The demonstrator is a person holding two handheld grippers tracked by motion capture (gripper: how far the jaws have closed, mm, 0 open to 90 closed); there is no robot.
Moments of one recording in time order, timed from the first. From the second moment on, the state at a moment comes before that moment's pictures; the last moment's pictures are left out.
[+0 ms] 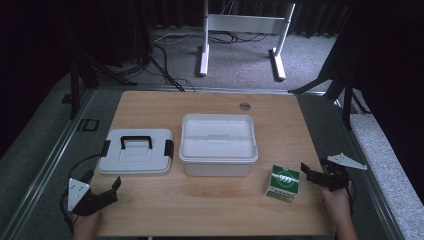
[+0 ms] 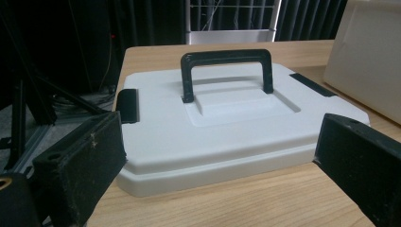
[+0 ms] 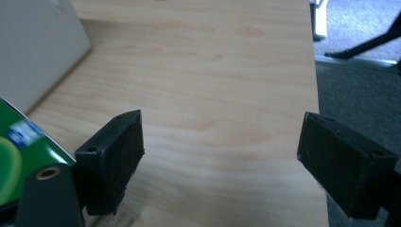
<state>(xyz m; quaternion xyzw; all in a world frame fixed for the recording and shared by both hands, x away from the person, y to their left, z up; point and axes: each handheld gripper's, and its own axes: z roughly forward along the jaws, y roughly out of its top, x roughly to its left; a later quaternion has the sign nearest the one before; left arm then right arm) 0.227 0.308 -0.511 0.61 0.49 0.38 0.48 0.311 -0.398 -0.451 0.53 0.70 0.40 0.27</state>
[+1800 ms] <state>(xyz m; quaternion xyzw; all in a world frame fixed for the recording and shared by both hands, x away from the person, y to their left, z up) 0.227 0.308 -0.511 0.62 0.49 0.37 0.49 0.379 -0.239 -0.327 0.19 0.89 0.39 0.15</state>
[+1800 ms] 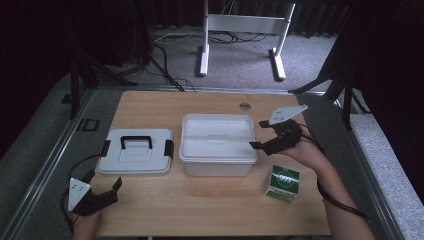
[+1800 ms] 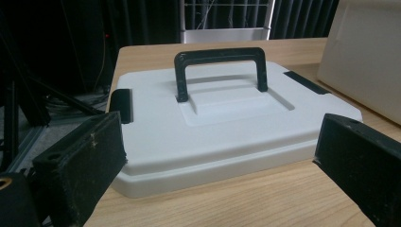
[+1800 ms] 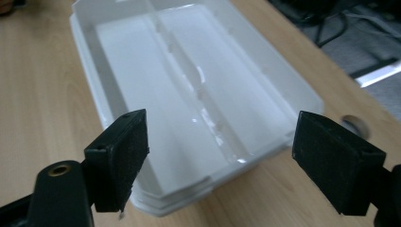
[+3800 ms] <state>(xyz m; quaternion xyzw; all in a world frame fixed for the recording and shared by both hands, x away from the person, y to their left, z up) 0.227 0.307 -0.511 0.63 0.48 0.38 0.49 0.443 -0.102 -0.350 0.00 0.98 0.15 0.09</state>
